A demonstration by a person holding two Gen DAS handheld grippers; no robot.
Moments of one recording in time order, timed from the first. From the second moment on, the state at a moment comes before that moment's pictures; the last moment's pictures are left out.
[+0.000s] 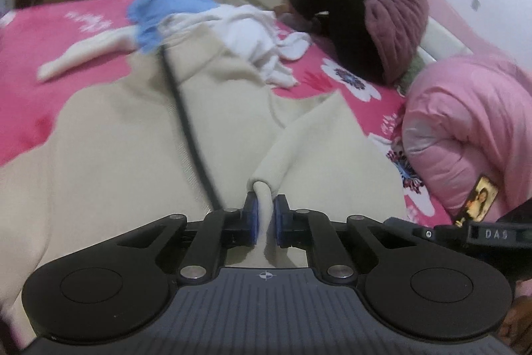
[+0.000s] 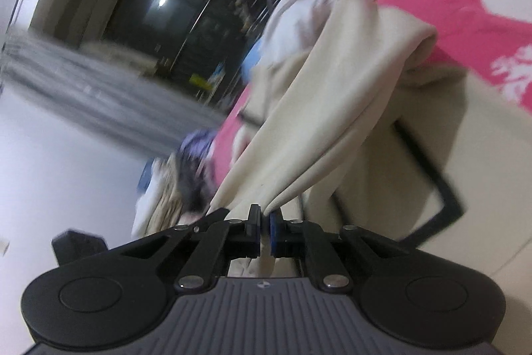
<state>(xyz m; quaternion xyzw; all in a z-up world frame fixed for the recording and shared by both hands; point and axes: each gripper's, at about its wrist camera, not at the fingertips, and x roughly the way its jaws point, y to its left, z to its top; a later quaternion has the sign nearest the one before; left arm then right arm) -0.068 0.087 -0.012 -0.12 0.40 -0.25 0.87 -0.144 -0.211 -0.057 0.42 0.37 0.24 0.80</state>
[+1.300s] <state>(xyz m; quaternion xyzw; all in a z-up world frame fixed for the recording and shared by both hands) -0.098 0.059 -0.014 0.06 0.39 -0.22 0.89 -0.137 -0.239 -0.046 0.06 0.35 0.10 0.93</state>
